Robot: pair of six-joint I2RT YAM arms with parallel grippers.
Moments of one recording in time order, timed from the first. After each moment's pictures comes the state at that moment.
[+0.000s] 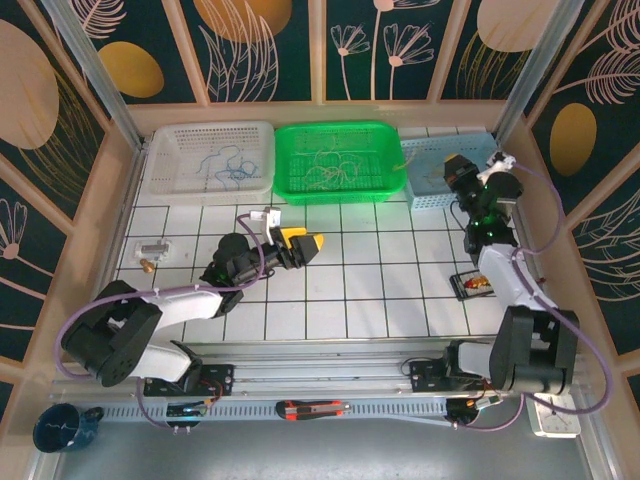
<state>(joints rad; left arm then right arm) -0.63 1.38 0.43 0.93 0.40 -0.79 -0.08 1.28 0.76 0.46 -0.30 0.98</state>
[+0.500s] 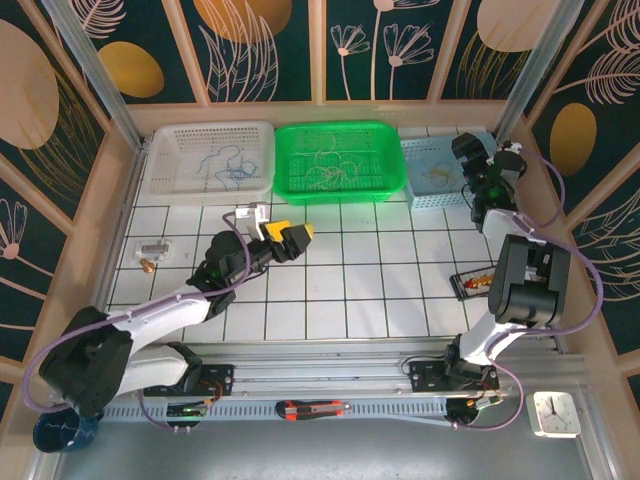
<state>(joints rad) -0.63 1.19 0.45 0.65 0.17 -0.74 -0.18 1.62 0.95 0.48 -0.29 0.89</state>
